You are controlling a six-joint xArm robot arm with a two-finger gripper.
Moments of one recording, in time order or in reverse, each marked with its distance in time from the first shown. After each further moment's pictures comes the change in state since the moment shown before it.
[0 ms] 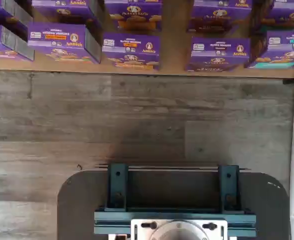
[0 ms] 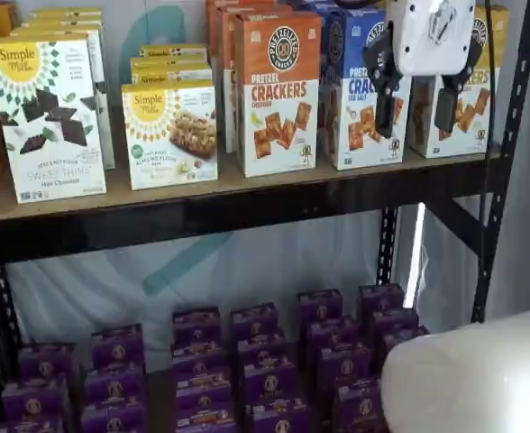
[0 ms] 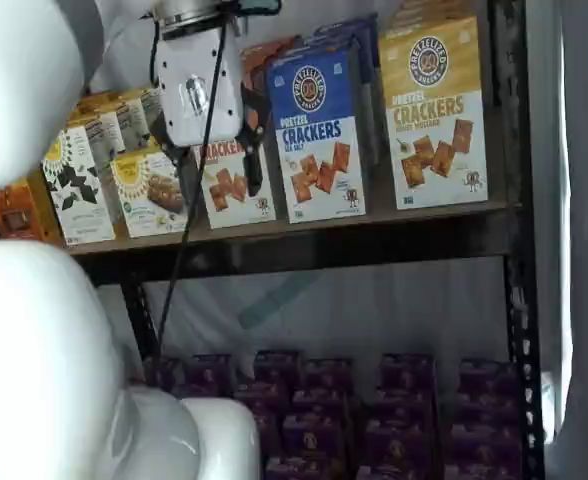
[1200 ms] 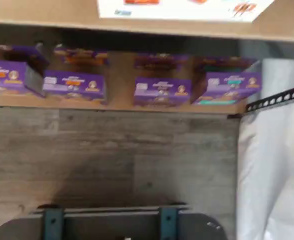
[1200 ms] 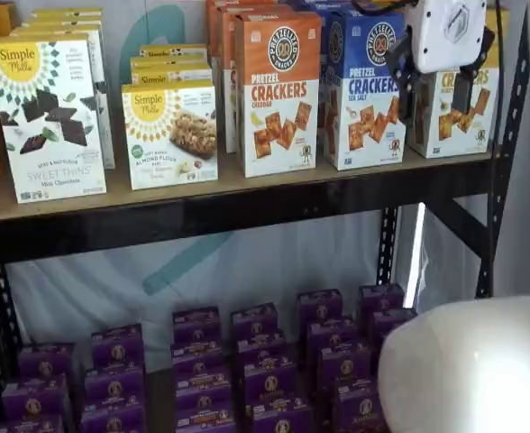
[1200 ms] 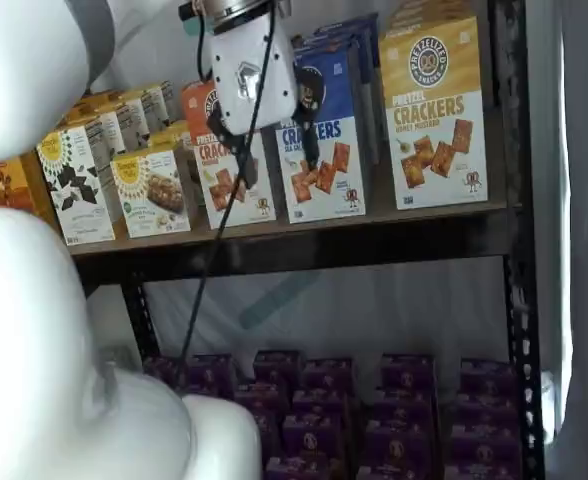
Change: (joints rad) arm -0.170 0.074 0.005 -0.116 -0.173 -0.201
